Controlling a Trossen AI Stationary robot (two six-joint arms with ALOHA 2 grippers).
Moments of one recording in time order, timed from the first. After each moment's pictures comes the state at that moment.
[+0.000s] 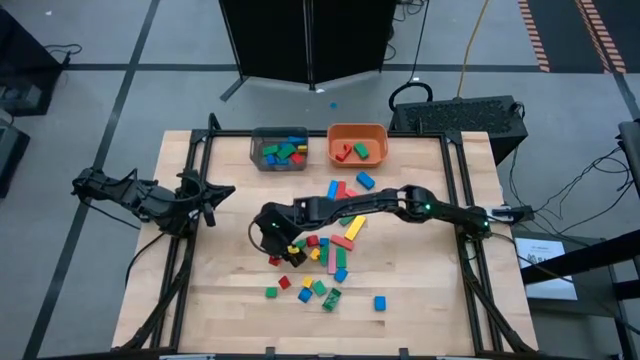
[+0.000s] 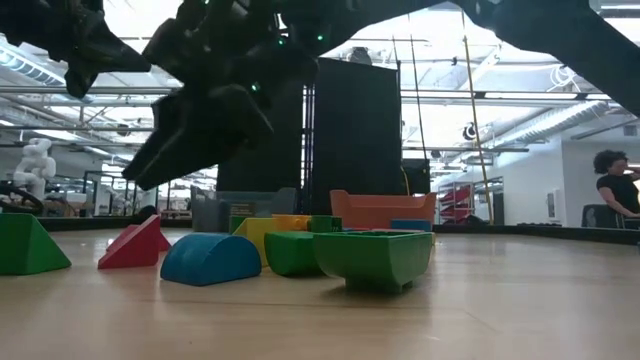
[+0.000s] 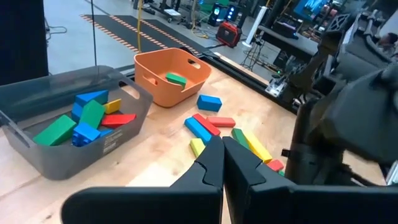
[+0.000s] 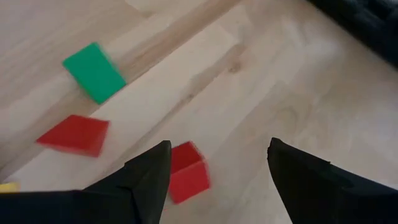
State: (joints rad) left arm -0.35 0.24 0.45 -0.53 -0.73 -0.60; right arm 0.04 2.48 2.14 -0.50 -0.34 -0.63
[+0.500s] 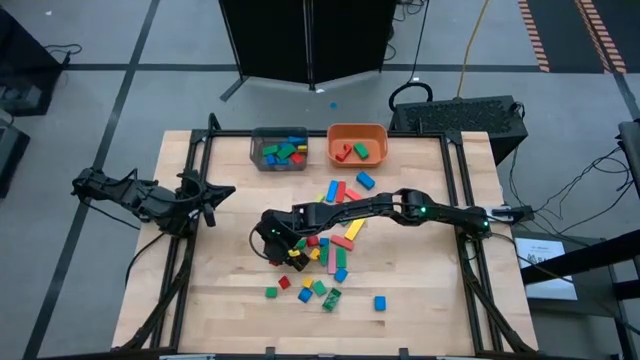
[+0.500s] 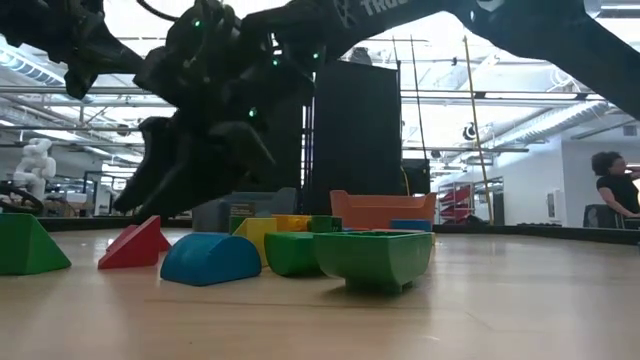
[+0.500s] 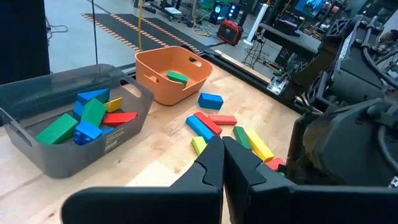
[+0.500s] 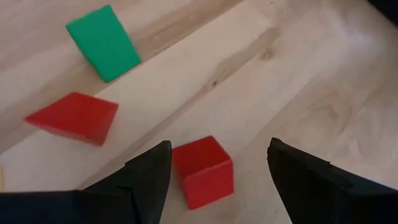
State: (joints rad) left arm -0.35 0.24 0.45 -0.54 -0.72 -0.60; right arm 0.05 2.54 2.14 -0.48 -0.35 -0.71
